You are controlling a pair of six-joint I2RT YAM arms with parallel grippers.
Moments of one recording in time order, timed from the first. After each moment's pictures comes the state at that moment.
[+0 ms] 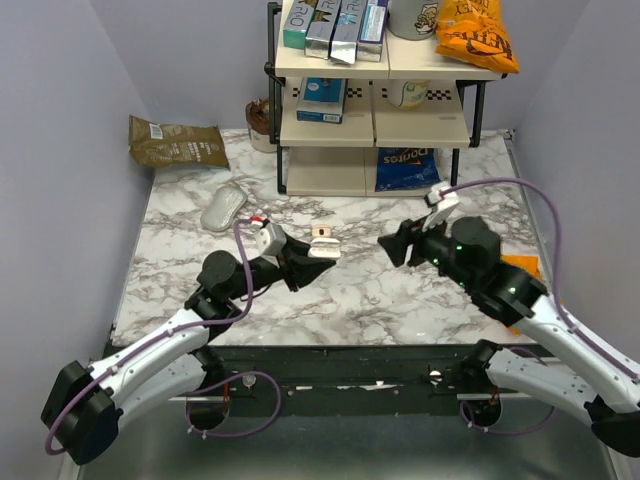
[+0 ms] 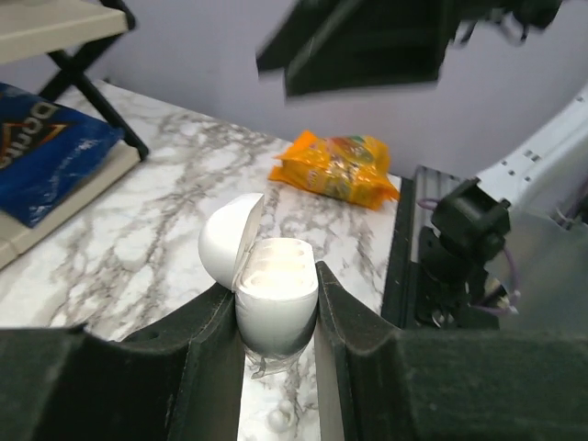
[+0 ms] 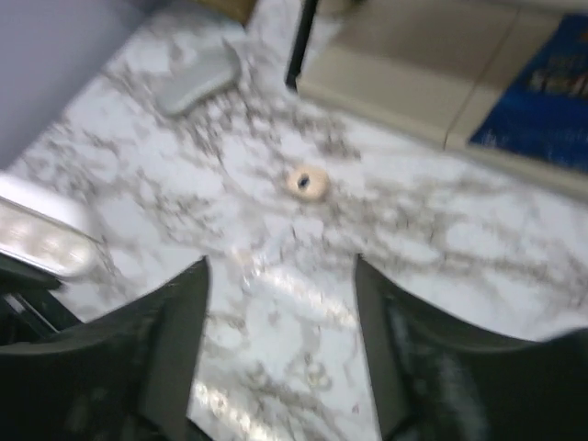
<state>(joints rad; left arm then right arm) -0.70 0.87 0.44 0.63 0.54 -0.29 0.78 0.81 0.94 -0.32 0.14 0.21</state>
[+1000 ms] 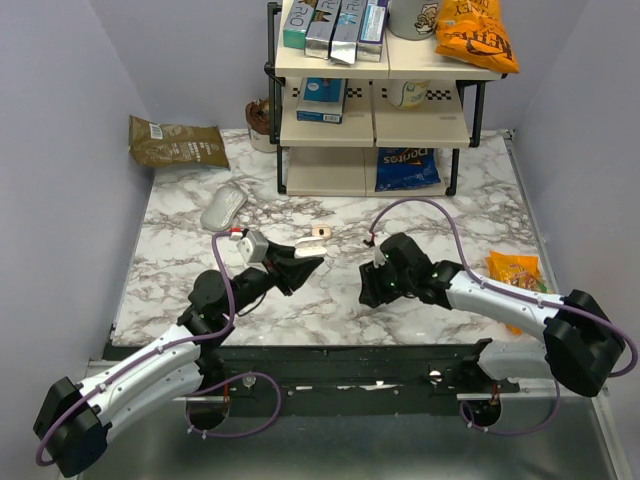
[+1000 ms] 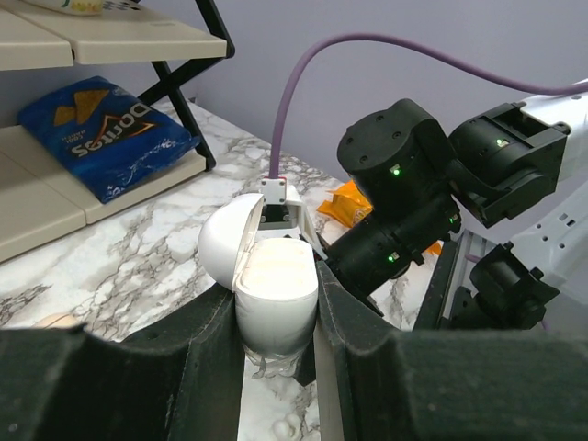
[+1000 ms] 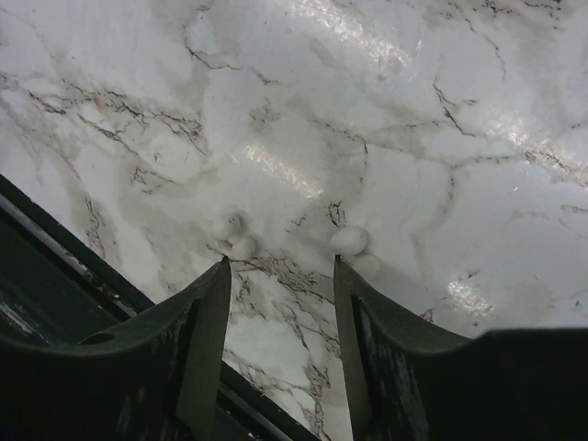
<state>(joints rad) -0.76 0.68 0.31 0.64 0.24 -0.36 0.79 1.25 0.65 -0.26 -0.13 0.32</state>
